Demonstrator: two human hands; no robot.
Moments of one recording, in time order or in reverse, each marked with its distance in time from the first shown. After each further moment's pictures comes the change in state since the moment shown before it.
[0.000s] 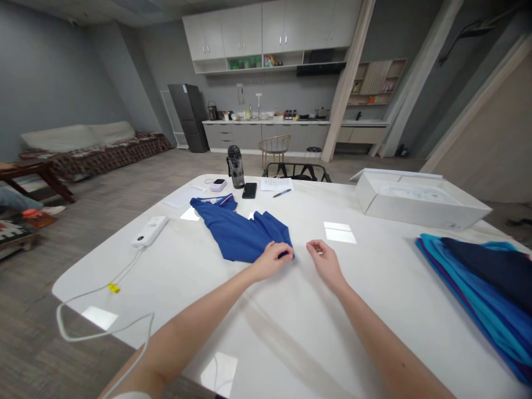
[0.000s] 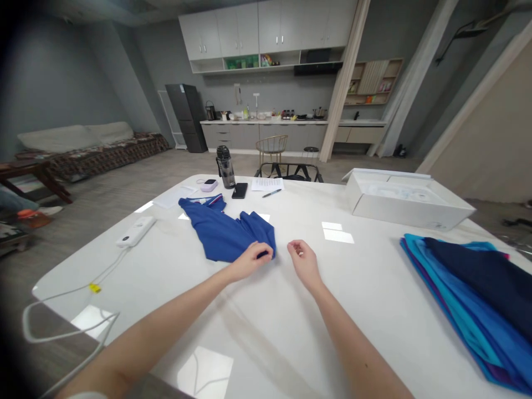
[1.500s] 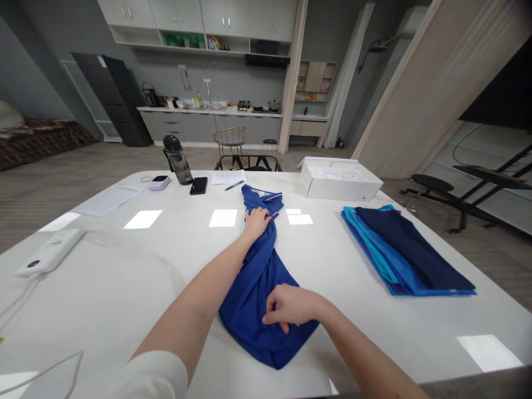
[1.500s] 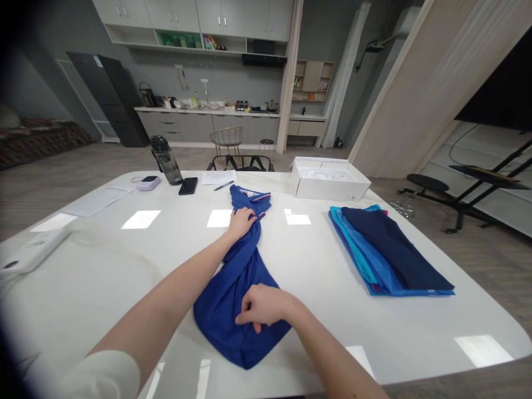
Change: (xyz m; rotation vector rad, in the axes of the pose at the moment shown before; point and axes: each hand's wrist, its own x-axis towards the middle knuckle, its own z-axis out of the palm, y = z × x) left_hand 0.153 0.016 0.095 0.406 0.132 -0.084; right_hand -0.112 -0.056 -0.083 -0.304 -1.081 0.297
